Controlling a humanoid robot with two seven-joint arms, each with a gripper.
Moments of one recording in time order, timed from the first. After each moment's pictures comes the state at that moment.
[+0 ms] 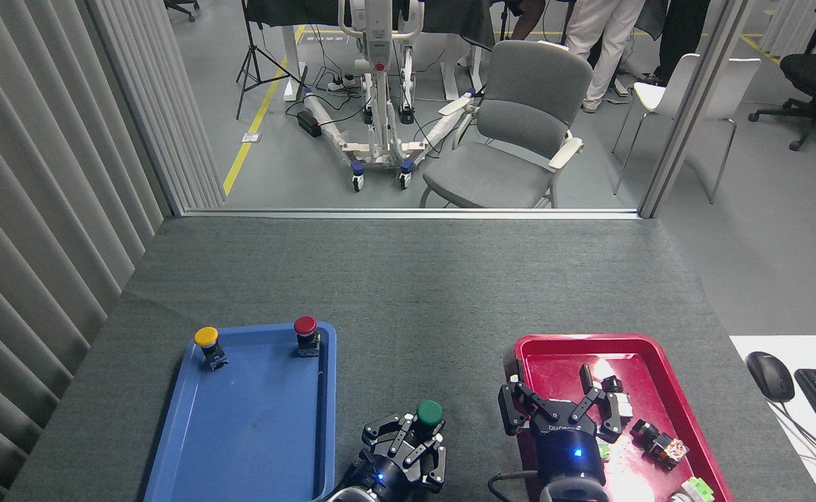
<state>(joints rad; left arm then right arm) -0.28 -0.14 -0.46 -0.91 -1.64 -0.08 0.20 -0.02 0.15 0.05 -1.48 1.58 0.12 -0.06</state>
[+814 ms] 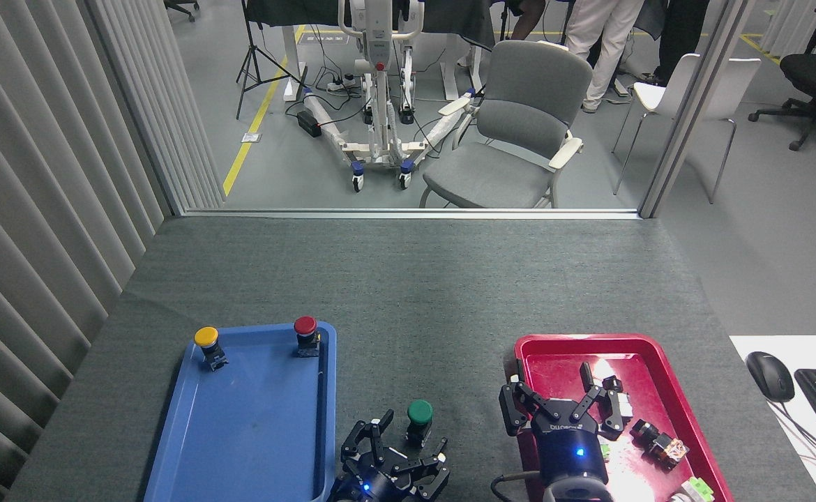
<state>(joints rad) -0.21 -0.10 -0.45 -1.02 -1.53 -0.08 0.20 -0.03 0.12 0.08 -1.47 1.56 0.12 -0.07</state>
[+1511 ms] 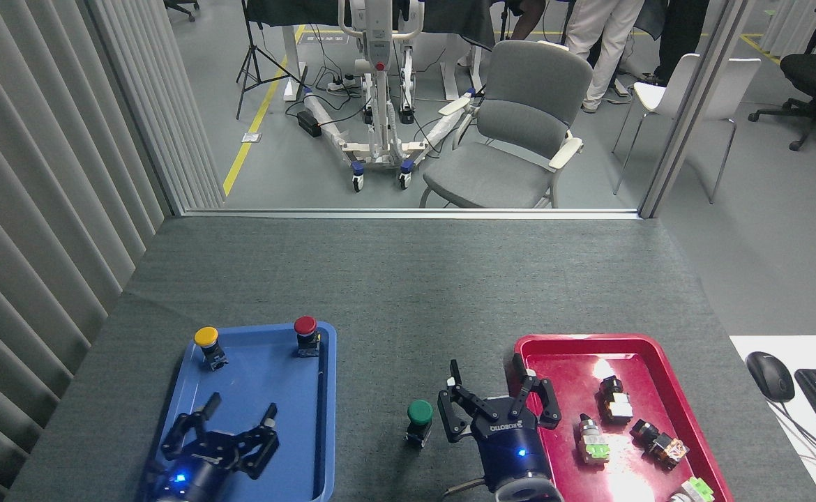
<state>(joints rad) -0.08 0.26 -0.17 -1.22 -1.23 -0.17 0.26 -0.04 0.14 0.28 -1.48 1.57 0.13 -0.07</state>
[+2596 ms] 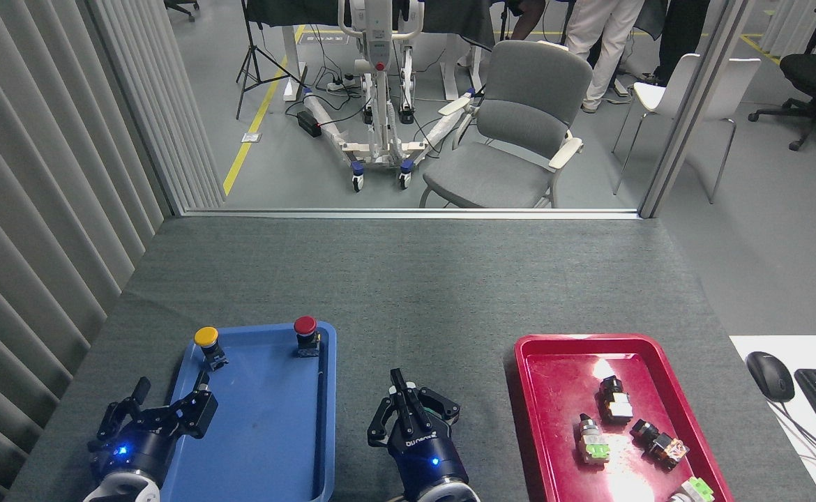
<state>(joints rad) -0.17 0.27 -0.01 -1.10 -1.13 -0.12 0.21 -0.13 0.26 0.42 -1.23 1.61 0.14 -0.09</state>
